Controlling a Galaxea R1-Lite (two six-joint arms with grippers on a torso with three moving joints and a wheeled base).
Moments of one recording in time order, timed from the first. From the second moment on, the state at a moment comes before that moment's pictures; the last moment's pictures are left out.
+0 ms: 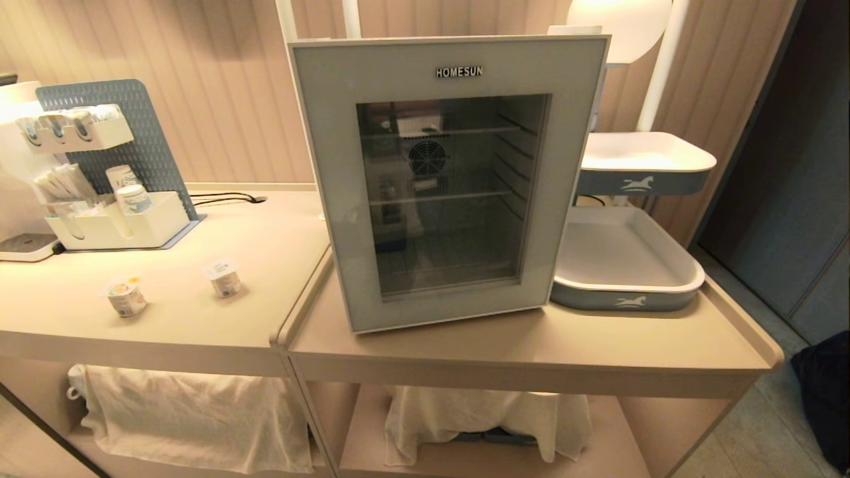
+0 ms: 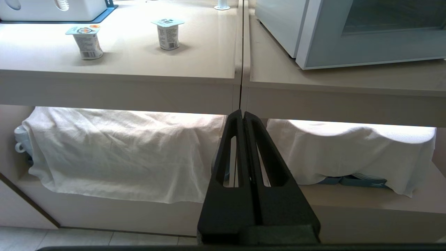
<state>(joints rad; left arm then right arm) 0.00 0.00 0.00 -0.01 -0.01 -0.02 0.02 0.13 -0.42 0.24 -0.48 0.29</state>
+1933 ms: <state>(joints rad) 0.00 0.00 0.00 0.00 -0.01 -0.01 0.00 0.00 -0.01 0.01 0.00 -0.02</state>
